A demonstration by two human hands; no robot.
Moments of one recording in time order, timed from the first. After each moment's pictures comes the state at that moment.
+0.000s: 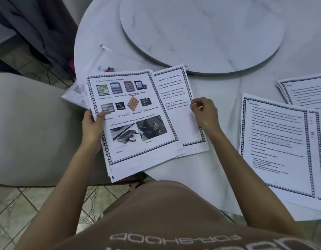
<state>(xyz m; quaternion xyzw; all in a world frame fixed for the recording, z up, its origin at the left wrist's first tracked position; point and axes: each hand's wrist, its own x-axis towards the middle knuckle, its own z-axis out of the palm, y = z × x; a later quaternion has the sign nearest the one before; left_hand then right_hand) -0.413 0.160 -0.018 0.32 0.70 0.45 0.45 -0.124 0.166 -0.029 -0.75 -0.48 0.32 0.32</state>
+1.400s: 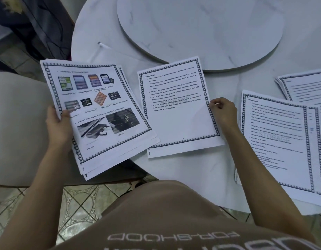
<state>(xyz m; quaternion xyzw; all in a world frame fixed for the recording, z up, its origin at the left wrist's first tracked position) -0.477 0.165 -0.016 0.38 0.72 0.47 0.33 -0.081 0.157 -0.034 -0.79 -0.41 0.29 0.35</state>
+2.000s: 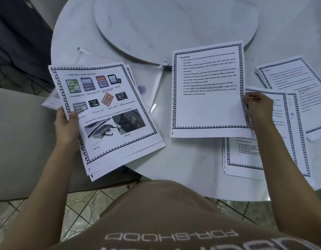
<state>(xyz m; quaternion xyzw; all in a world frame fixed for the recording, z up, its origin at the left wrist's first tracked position) -0.435 0.175 -0.024 0.40 0.69 0.45 0.39 0.022 0.115 -0.014 -0.81 -0.25 0.25 0.47</state>
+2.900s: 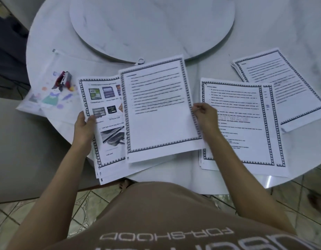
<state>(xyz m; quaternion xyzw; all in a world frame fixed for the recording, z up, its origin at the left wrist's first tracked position) -0.338 0.149 -0.036 0.41 0.65 0.40 0.50 -0.032 0.093 -0.038 -0.76 -0.29 0.36 0.46</state>
